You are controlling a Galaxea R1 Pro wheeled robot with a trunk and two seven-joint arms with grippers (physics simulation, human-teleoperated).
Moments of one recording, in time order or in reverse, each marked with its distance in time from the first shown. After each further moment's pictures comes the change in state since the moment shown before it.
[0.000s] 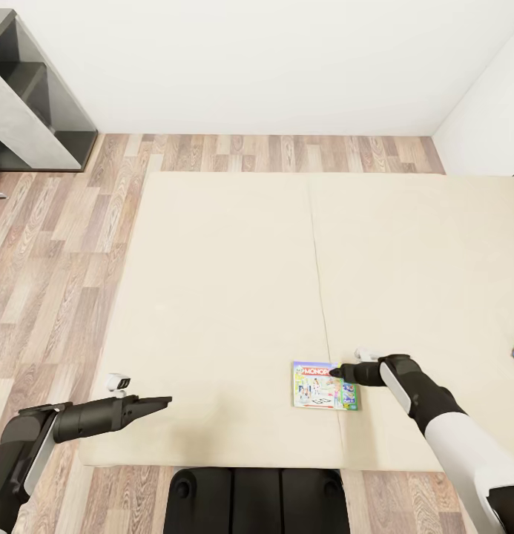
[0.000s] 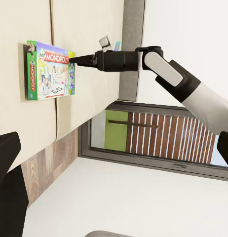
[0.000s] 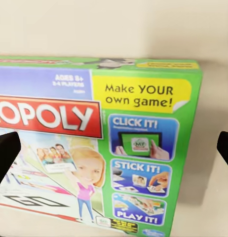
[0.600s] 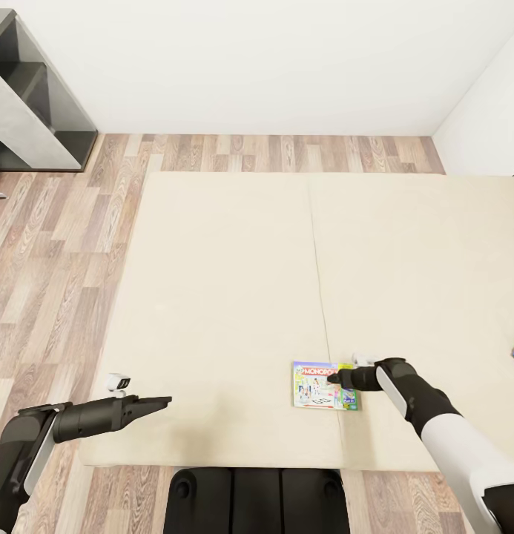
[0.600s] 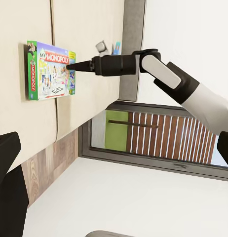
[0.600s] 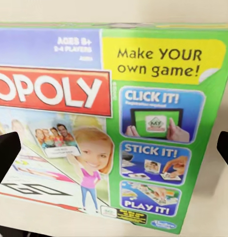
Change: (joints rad) left arm 0.000 0.001 0.001 0.000 -0.001 0.000 0.000; right arm 0.000 0.013 0.023 0.036 0.004 -0.003 0.001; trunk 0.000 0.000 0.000
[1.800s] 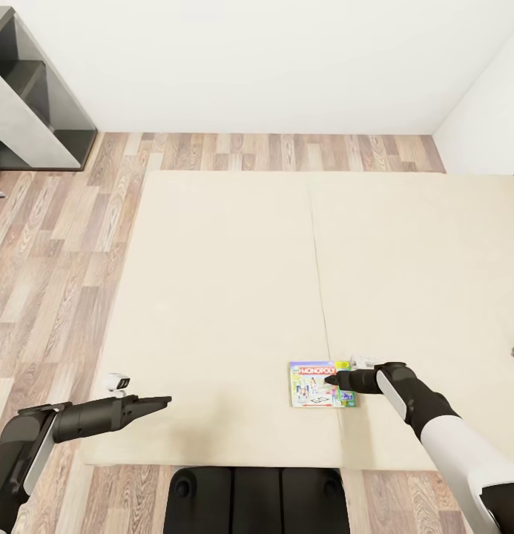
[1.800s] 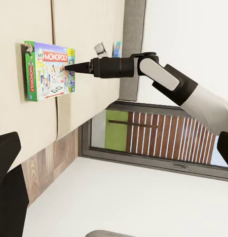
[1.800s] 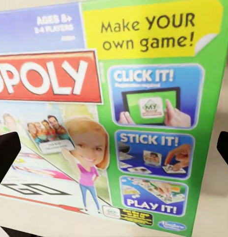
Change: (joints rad) left arm 0.000 0.000 0.000 0.000 0.001 0.000 0.000; right arm 0.000 0.004 -0.008 0.043 -0.004 -0.058 0.045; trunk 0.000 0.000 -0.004
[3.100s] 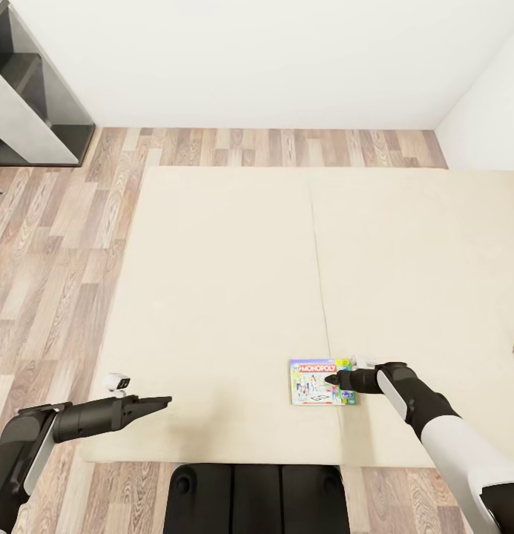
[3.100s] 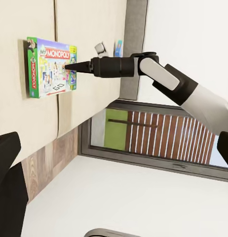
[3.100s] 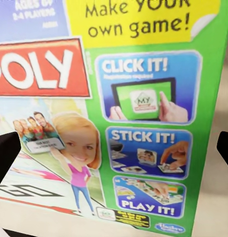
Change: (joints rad) left arm 0.000 0.000 0.000 0.000 -0.001 0.000 0.000; right arm 0.000 0.000 -0.009 0.000 0.000 -0.002 -0.004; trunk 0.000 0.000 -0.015
